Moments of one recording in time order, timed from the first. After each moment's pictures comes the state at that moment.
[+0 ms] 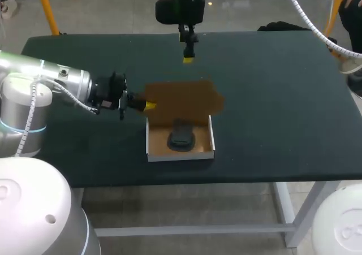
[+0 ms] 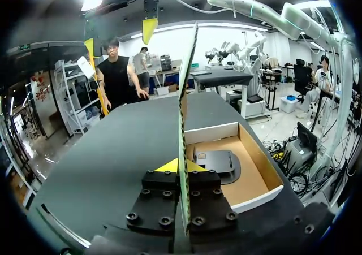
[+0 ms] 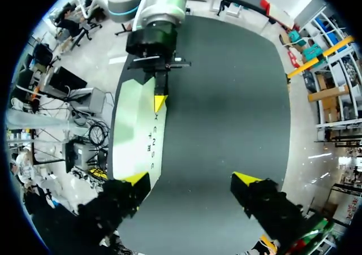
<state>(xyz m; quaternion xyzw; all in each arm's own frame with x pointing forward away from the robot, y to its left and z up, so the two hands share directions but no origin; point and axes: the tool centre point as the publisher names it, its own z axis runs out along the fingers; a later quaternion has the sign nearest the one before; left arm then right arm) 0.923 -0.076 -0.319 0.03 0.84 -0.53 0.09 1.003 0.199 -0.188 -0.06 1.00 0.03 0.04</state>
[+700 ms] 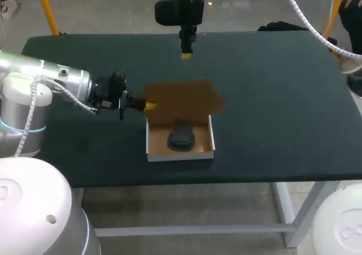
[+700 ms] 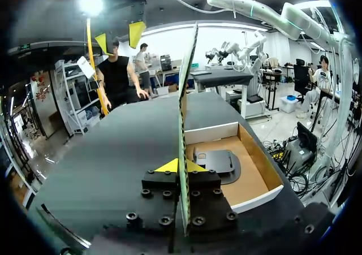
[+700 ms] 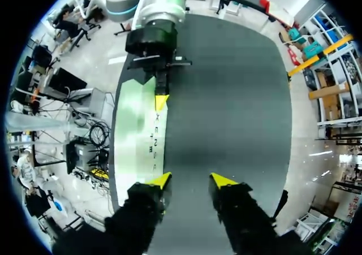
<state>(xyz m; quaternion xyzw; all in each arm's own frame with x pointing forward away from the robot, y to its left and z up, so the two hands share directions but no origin) 0.923 -0.076 -0.319 0.03 0.84 -0.53 0.09 0.998 0.201 -0.191 -0.05 1.00 0.03 0.03</state>
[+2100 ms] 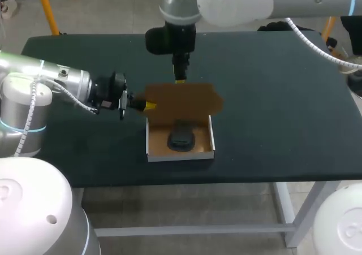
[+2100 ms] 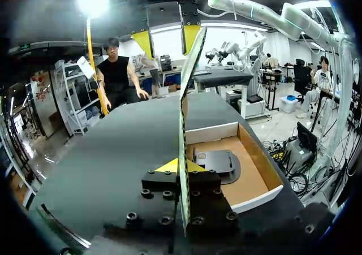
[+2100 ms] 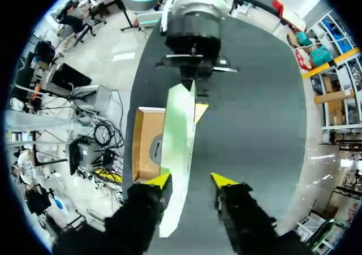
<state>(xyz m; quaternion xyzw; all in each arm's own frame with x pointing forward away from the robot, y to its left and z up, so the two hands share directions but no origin) 0.922 -0.076 -0.319 0.03 0.84 -0.53 0.09 0.927 0.219 -0.221 -0.07 1.00 0.02 0.02</state>
